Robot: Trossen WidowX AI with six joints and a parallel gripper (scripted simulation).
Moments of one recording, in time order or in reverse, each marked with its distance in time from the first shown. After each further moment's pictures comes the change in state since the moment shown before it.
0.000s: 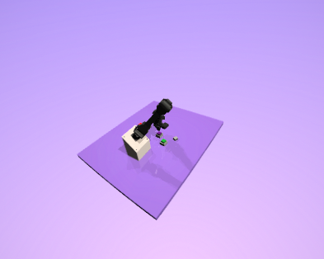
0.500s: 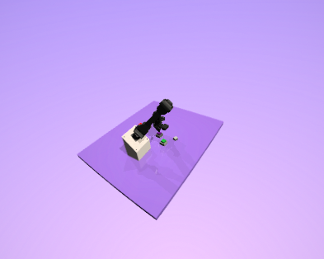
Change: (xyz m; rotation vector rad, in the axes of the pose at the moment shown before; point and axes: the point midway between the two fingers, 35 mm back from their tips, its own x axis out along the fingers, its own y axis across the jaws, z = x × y) arm 0.012 0.000 0.000 0.006 0.003 0.001
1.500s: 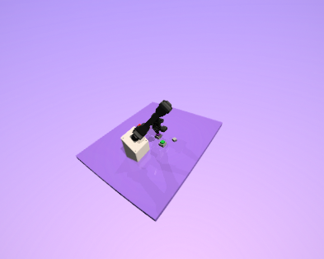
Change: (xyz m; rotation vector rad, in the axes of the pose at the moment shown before) arm 0.006 0.000 -0.004 -0.009 0.015 -0.002
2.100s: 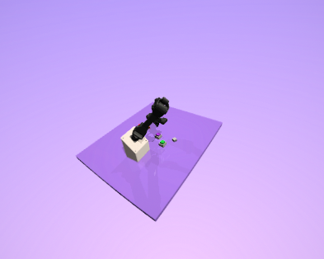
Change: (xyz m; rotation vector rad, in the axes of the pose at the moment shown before) arm -0.082 -0.003 0.002 0.003 -0.018 0.002
